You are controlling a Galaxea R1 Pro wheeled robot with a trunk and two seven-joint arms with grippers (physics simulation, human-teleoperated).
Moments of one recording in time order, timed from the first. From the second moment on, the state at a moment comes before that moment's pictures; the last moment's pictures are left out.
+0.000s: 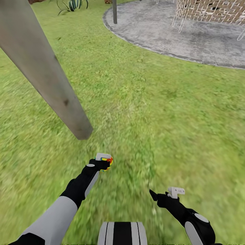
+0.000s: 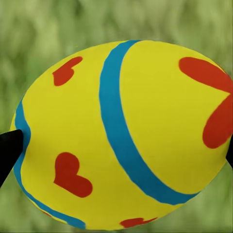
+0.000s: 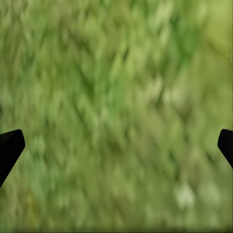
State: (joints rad) left arm -0.75 -0.10 -0.26 -0.80 0.09 0.43 0.16; right arm -0.07 -0.10 0.10 -1.58 -0.45 0.53 0.01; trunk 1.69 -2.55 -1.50
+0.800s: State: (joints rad) left arm -0.75 -0.10 -0.26 -0.85 0.09 0.43 0.16; right arm -0.07 -0.10 0.10 -1.58 -0.45 0.53 0.01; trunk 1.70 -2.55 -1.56
